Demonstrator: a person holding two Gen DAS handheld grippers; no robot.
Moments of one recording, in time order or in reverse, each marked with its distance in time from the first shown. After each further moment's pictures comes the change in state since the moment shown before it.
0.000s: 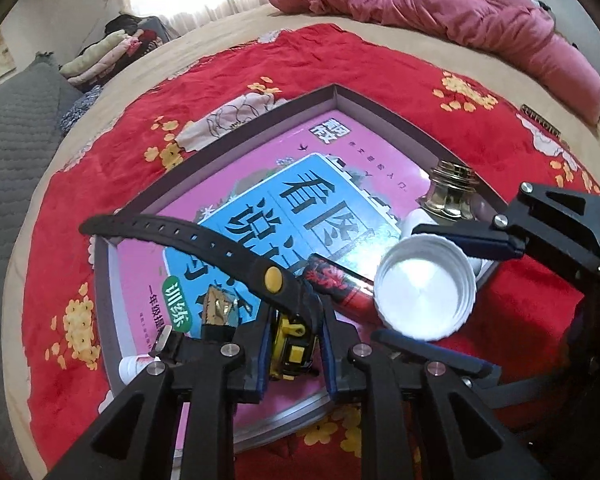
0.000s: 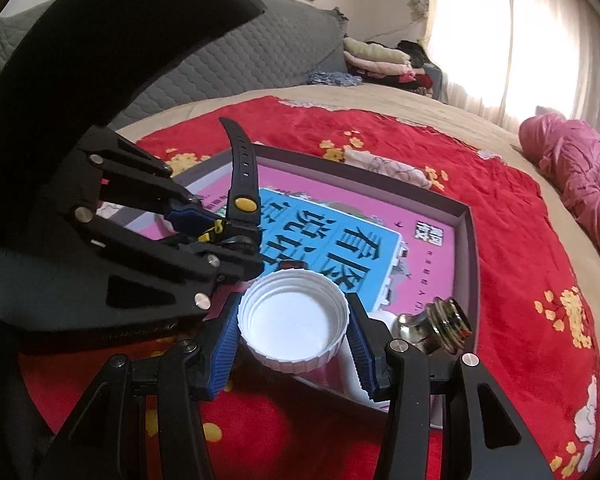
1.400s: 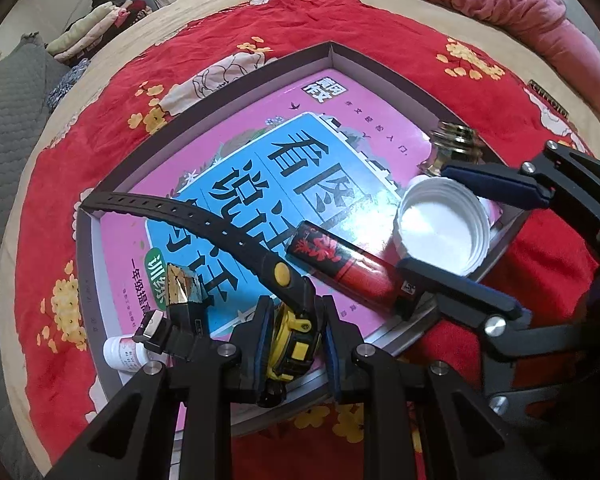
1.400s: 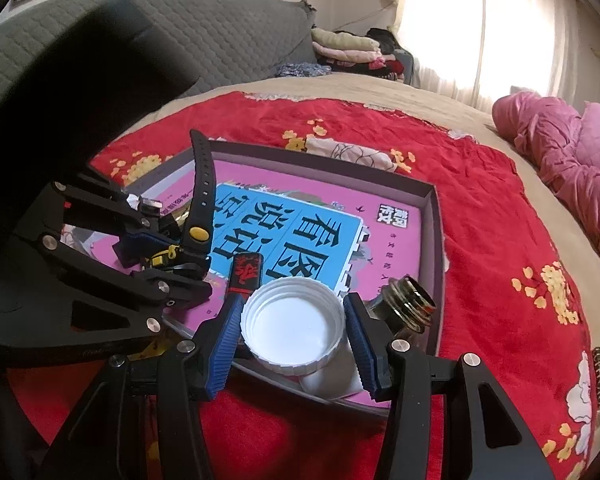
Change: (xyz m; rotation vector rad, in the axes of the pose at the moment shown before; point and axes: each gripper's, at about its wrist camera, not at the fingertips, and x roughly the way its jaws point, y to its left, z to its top) left arm 0.015 -0.001 0.000 -0.014 0.133 -0.026; right arm -0.003 -0.021 0.000 0.071 0.007 -0.057
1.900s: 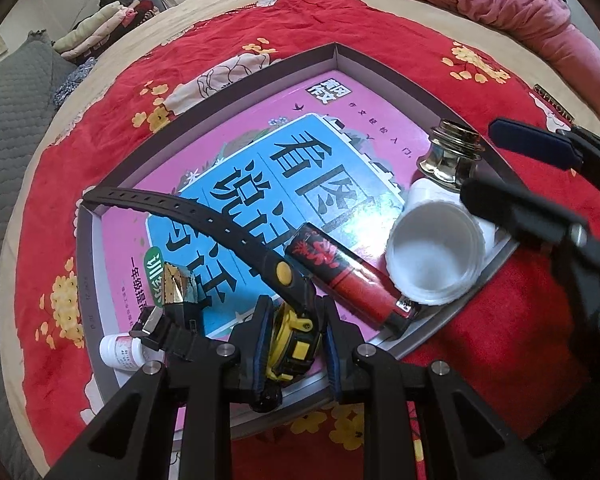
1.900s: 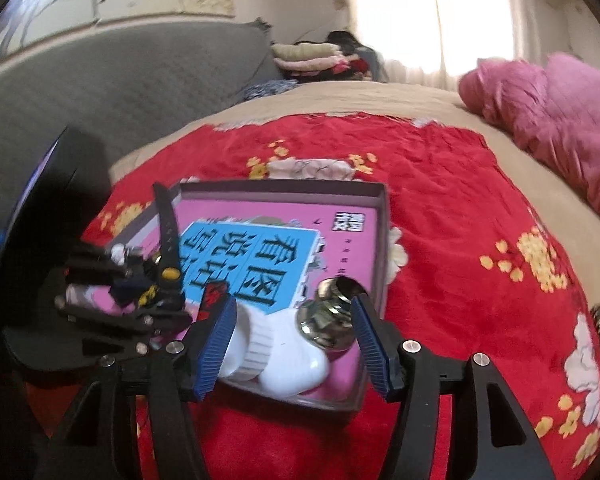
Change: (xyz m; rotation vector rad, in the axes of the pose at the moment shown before) left arm 0.002 -0.004 -0.001 -0.016 -0.014 0.017; right arm -0.023 -0.048 -0.002 0.239 -0.053 0.012
